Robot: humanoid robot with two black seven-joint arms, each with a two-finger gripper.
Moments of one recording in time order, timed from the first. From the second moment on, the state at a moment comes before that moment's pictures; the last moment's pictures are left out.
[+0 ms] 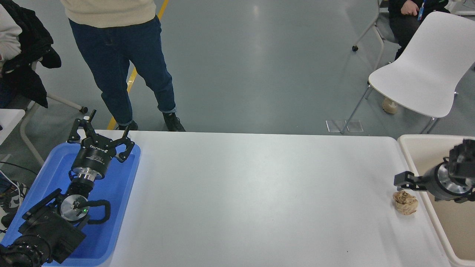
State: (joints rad) left arm -0.60 0.23 -0.89 -0.31 -0.13 -0.77 -0.36; right arm 1.29 -0.57 -1.12 0.89 -0.29 0.23 -0.03
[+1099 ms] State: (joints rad) left arm -0.60 0.23 -0.89 -0.31 -0.13 -0.77 -0.36; right arm 1.02 -0.48 -0.93 0.63 -0.25 0.18 -0.03
